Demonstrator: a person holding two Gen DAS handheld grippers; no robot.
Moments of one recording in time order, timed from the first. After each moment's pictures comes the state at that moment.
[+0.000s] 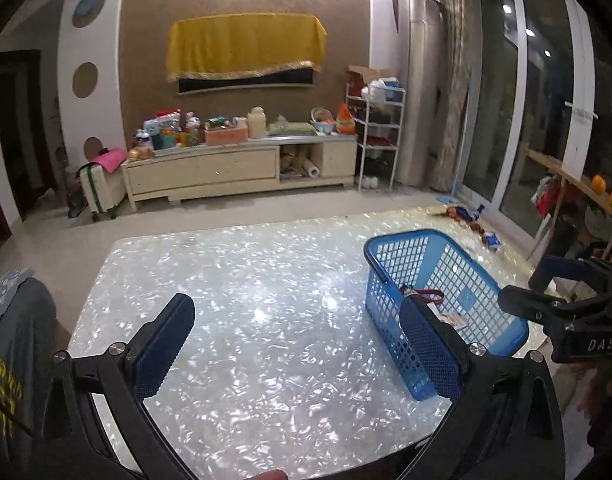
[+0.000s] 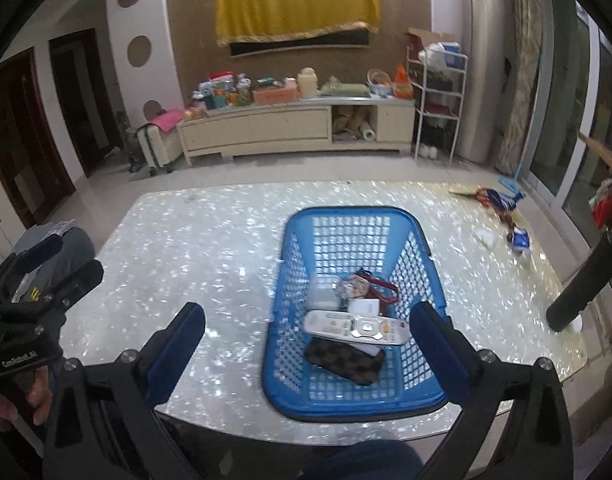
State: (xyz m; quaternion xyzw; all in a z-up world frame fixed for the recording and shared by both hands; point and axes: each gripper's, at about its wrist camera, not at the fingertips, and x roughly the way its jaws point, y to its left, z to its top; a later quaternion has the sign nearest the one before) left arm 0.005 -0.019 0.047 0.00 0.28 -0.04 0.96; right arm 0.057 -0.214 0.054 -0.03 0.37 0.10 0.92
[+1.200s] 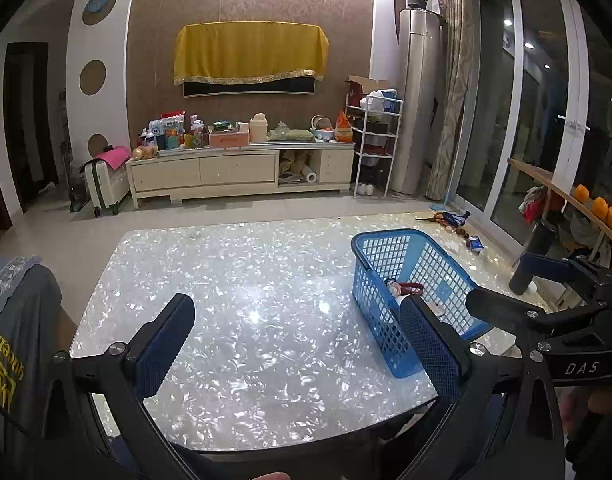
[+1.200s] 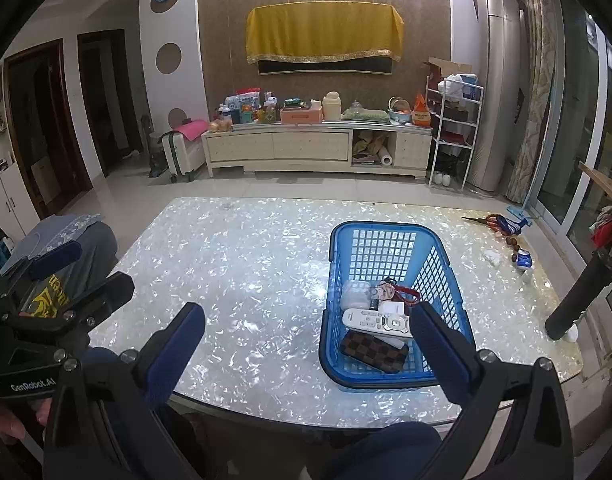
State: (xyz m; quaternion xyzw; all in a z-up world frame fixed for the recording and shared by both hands) left arm -0.056 -0.011 0.061 -0.02 0.28 -0.04 0.96; right arm 0.017 -0.194 0.063 -0.05 0.33 0.13 0.93
